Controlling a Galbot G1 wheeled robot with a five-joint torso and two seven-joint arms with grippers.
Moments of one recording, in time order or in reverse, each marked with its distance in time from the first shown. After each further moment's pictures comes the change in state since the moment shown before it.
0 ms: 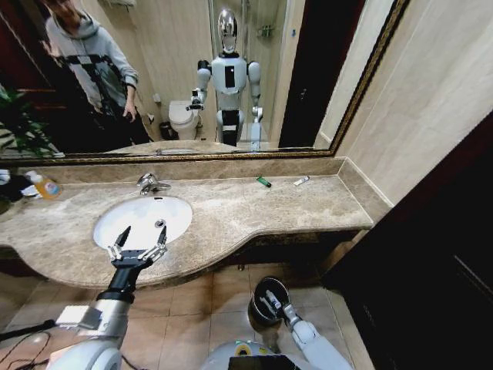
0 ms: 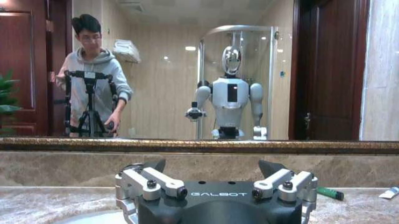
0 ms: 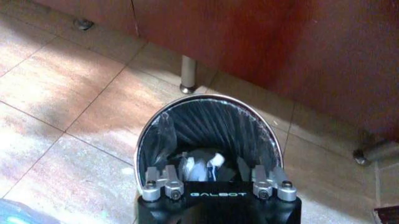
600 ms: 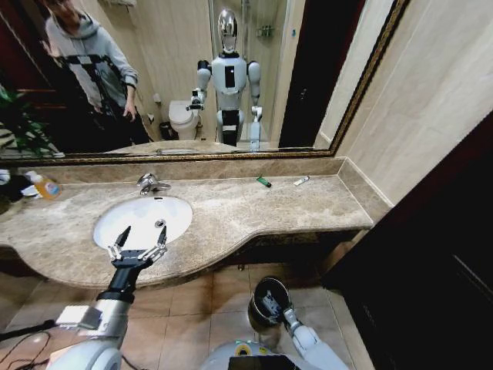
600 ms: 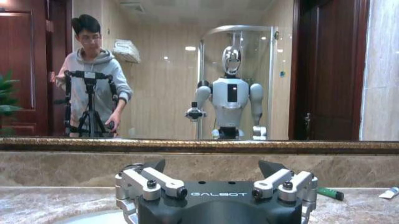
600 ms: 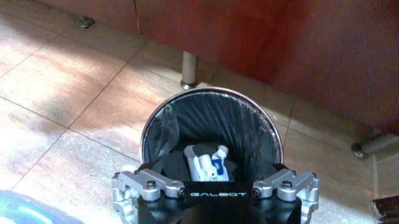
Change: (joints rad) left arm 0.000 0.000 0.000 0.000 0.000 0.000 0.000; right arm -0.051 -0.006 0.019 0.049 -0.006 -0.003 0.002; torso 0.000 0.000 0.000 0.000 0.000
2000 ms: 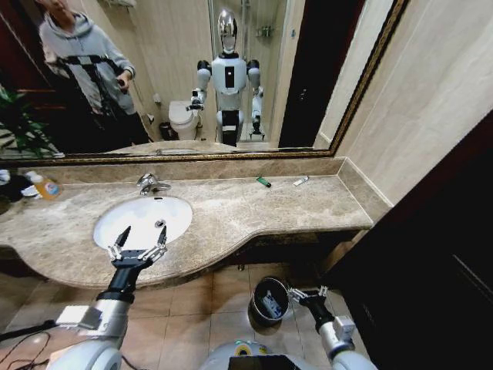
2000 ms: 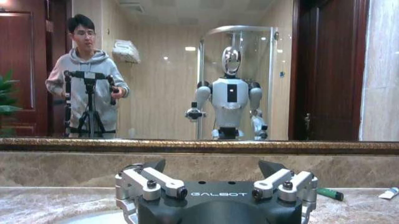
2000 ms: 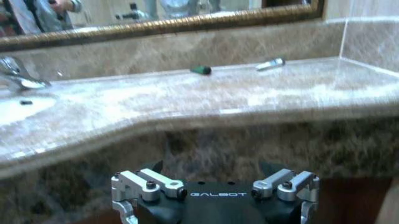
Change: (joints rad) left arm 0.000 0.000 0.000 0.000 0.000 0.000 0.000; right arm -0.755 -0.105 0.254 1.391 0.360 -0.050 0.147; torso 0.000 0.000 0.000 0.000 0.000
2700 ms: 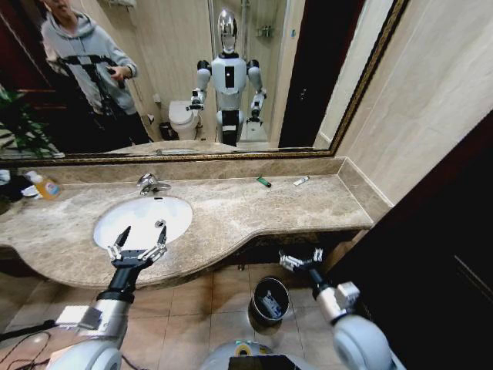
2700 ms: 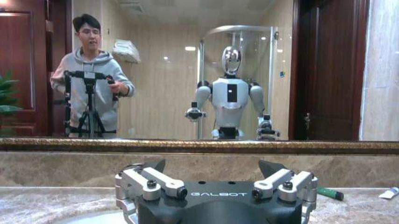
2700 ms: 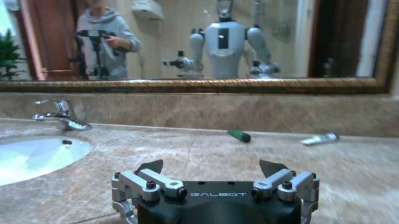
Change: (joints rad) left arm 0.000 0.000 0.000 0.000 0.000 0.000 0.000; right arm 0.341 -0.187 -0.064 0.033 0.081 -0.144 -0.015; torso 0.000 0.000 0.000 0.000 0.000
